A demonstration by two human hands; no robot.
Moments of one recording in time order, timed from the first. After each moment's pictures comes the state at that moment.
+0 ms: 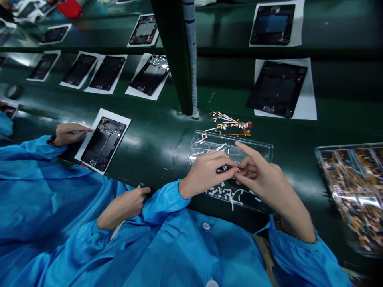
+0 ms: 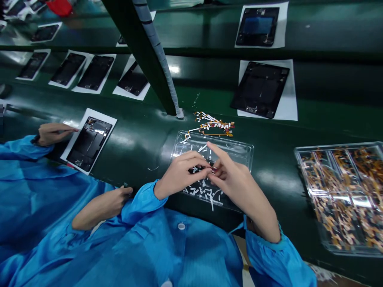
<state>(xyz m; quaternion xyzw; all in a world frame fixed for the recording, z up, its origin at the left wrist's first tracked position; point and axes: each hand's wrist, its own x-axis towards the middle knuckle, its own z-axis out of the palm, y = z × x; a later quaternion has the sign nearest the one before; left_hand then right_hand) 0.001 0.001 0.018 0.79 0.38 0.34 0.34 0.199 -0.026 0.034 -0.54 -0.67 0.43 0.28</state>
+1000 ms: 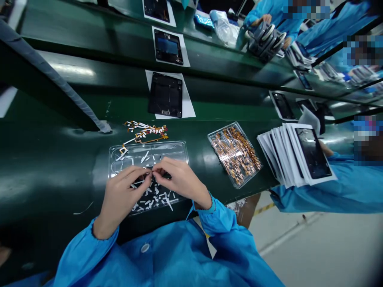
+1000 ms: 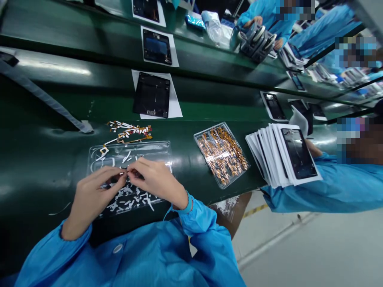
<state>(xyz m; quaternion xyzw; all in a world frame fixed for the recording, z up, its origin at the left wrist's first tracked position) -0.009 0.007 0.004 0.82 0.38 0.32 0.27 0.192 -0.030 0.025 -0.54 -0.74 0.26 0.31</state>
